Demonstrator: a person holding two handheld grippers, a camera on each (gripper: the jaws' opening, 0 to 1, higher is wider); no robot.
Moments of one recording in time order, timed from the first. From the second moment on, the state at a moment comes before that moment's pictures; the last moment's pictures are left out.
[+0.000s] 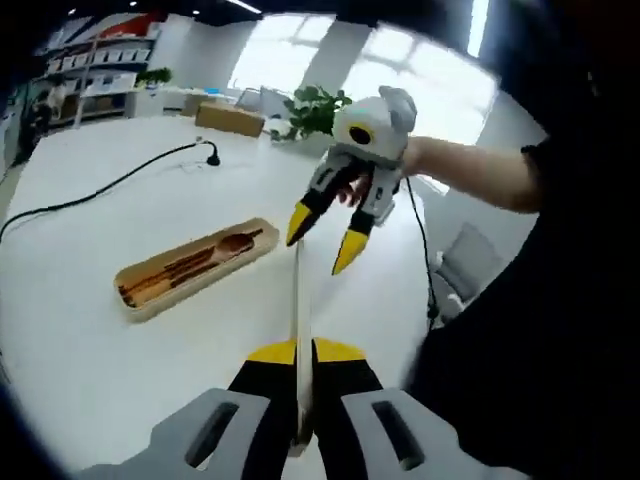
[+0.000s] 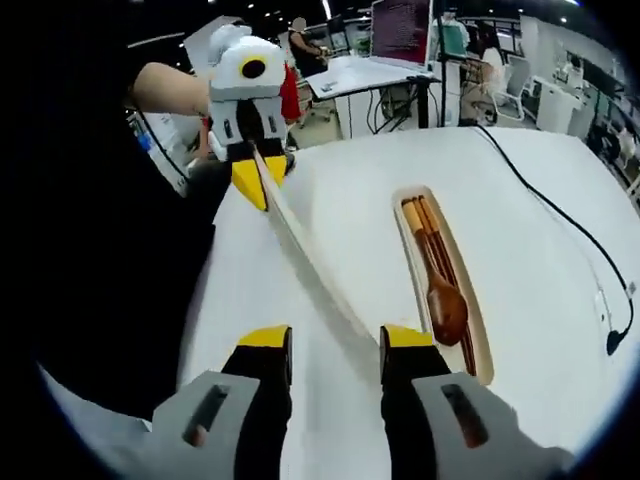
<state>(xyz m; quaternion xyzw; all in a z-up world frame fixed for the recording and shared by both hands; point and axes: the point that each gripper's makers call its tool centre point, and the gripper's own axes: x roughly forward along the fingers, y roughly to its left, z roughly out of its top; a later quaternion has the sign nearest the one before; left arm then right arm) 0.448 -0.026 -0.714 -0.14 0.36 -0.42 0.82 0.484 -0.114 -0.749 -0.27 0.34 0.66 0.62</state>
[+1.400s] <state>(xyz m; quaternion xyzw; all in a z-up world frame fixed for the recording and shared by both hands) 0.456 -0.043 -0.697 -0.48 0.49 -0.33 0.65 0.486 -0.104 -0.745 -0.50 0.17 0.61 0.60</state>
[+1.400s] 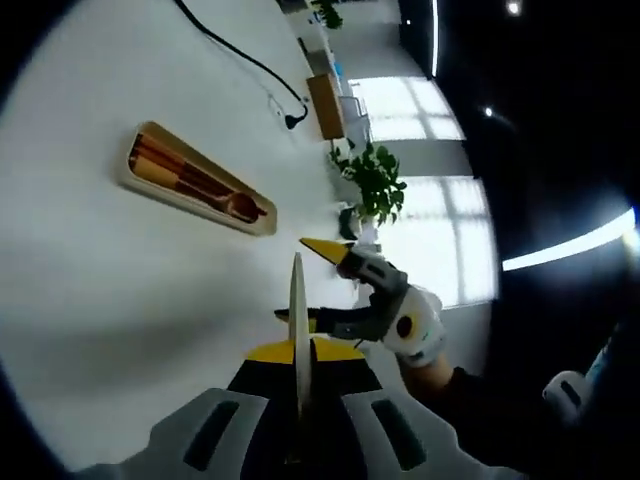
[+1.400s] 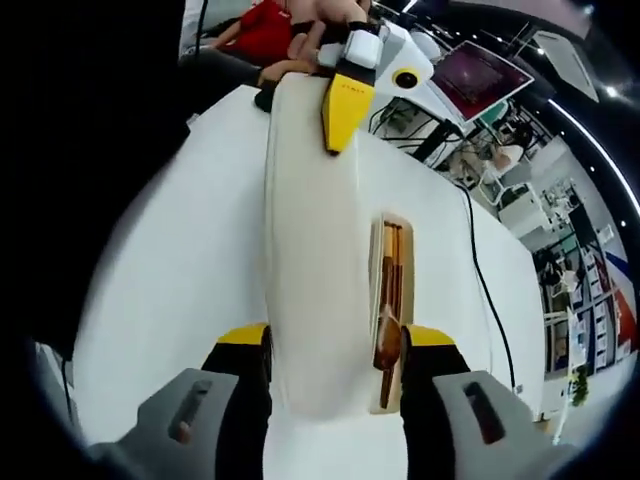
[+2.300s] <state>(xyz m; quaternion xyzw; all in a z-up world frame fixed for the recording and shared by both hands) 0.450 -0.048 -0.688 -0.50 0.51 -0.36 0.60 0.467 -0.104 -0.750 -0.46 0.22 0.63 0.58</state>
